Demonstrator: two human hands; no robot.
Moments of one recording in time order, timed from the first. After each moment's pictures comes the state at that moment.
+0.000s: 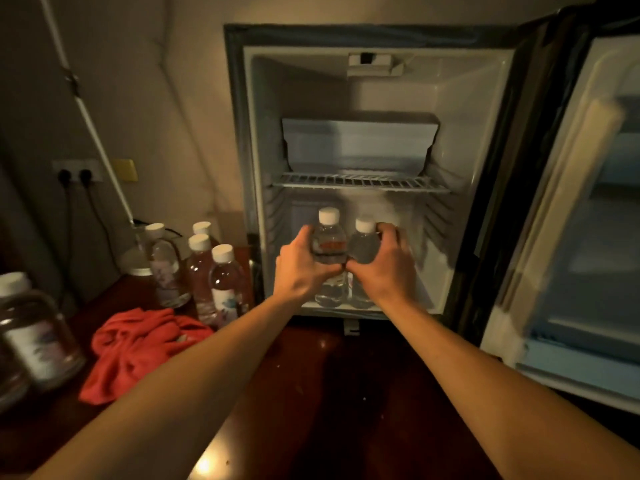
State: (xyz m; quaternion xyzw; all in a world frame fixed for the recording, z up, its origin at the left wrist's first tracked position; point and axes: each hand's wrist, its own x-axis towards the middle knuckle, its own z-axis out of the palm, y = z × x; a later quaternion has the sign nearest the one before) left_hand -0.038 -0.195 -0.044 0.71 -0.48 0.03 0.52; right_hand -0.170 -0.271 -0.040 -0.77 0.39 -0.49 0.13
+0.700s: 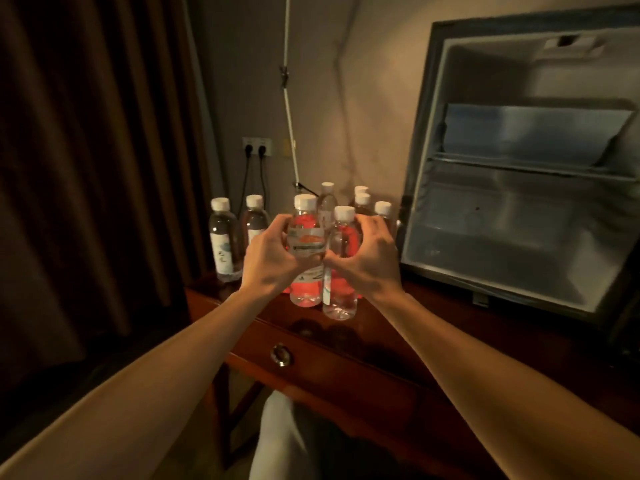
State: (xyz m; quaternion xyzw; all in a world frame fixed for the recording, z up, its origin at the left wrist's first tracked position) left_hand 0.036 0.105 -0.068 0.78 -0.36 0.20 0.48; right_hand -0.064 -0.039 -0.059 -0.85 0.12 -0.45 0.24
